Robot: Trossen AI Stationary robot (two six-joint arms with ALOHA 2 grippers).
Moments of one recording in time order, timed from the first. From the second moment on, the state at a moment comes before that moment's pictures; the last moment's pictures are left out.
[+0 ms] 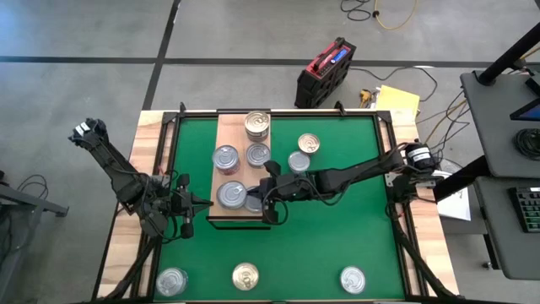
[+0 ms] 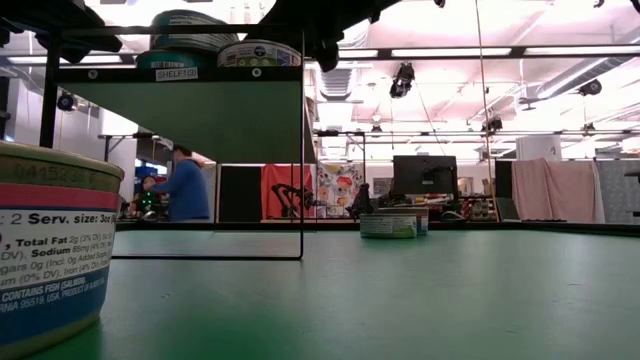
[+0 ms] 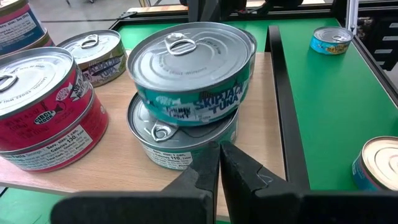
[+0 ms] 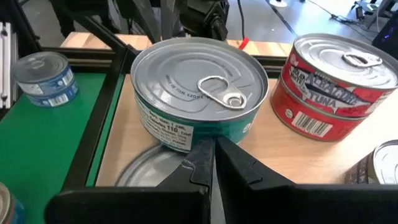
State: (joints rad) left arm -0.83 0.85 0.63 -0.52 -0.88 -0.56; right arm 0.16 1.83 1.34 0.08 0.22 0.01
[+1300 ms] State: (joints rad) left arm -0.89 1.11 0.86 -0.52 -0.82 -0.65; right arm 0.43 1.64 1.31 -0.28 0.55 0.09
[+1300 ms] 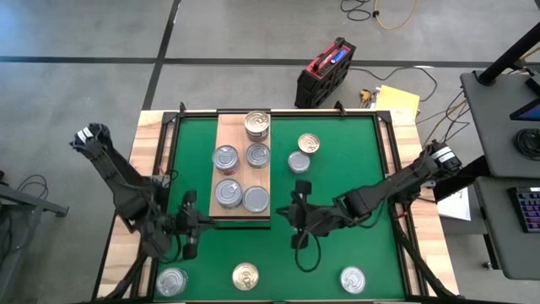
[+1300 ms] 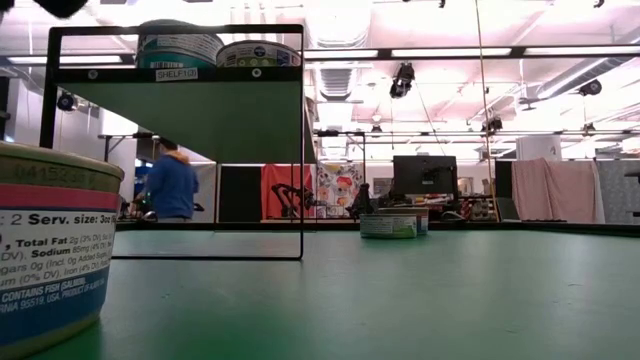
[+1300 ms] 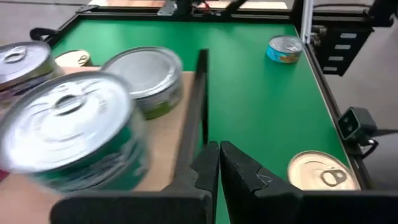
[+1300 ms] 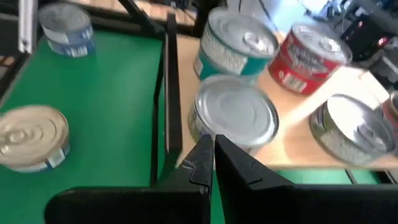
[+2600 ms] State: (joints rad) left arm -1.03 1.76 1.46 -0.84 -0.86 -0.90; right arm 0.60 1.63 1.07 -0.64 0.55 0.79
